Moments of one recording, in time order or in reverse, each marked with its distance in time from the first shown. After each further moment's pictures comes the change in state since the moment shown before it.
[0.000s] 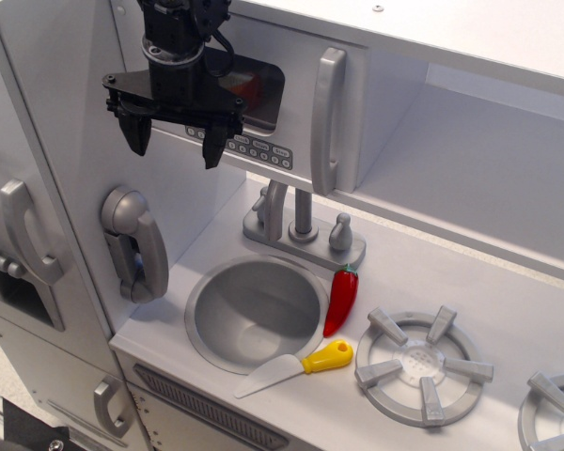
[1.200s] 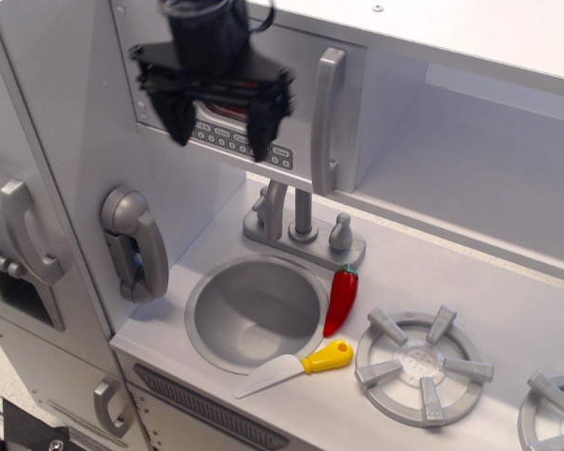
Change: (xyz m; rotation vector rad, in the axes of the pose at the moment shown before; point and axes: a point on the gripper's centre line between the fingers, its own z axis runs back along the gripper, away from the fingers) arm -0.034 -0.046 0.078 -0.219 0.043 -0.167
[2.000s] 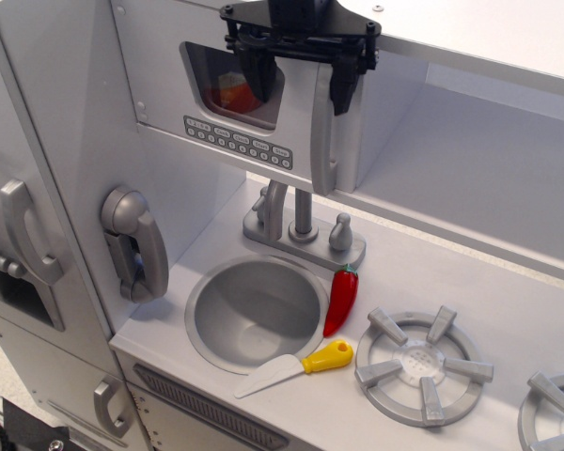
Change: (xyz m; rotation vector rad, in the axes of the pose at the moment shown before) arm 0.053 -0.036 -0.013 0.000 -0.053 0.007
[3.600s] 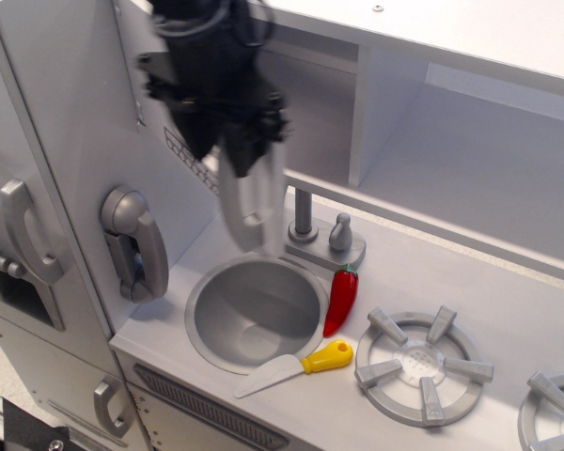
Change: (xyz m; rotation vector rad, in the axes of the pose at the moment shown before) arm -0.073 0.051 0.020 -0.019 0.005 -0.186
